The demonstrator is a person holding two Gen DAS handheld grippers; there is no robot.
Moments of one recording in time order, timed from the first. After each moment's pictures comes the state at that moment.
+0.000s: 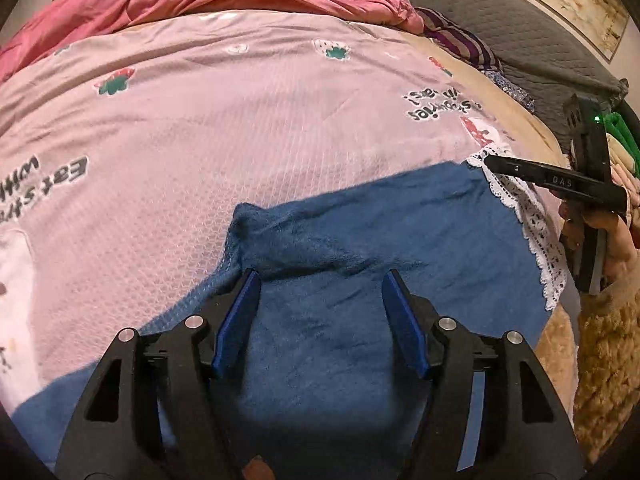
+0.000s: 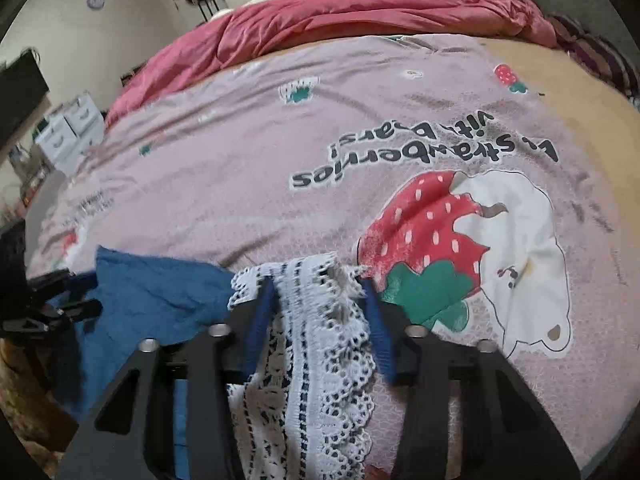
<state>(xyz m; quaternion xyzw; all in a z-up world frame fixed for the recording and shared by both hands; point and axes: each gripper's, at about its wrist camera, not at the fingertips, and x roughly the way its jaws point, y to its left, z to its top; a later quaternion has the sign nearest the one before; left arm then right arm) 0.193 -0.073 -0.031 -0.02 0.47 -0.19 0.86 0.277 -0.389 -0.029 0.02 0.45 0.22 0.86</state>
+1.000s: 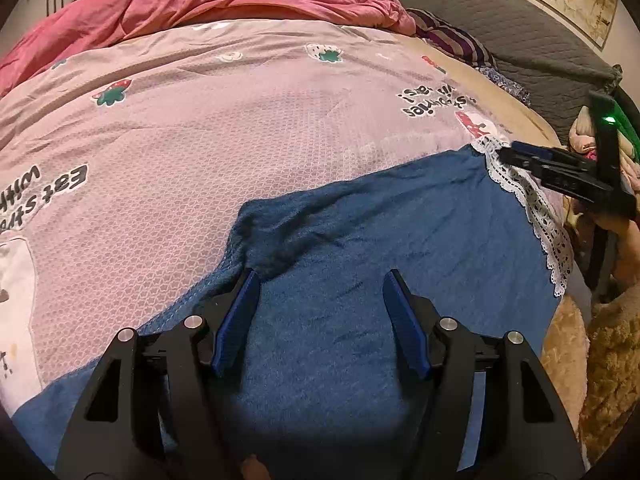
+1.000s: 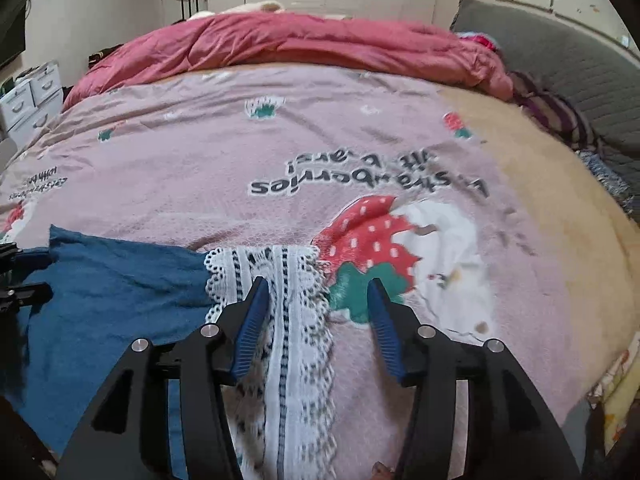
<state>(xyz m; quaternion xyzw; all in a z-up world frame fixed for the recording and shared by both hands) 0.187 -0.074 -0.030 -0.01 0.46 -0.20 0.87 0.242 -0.383 -0.015 -0.07 0.39 0.11 0.91</state>
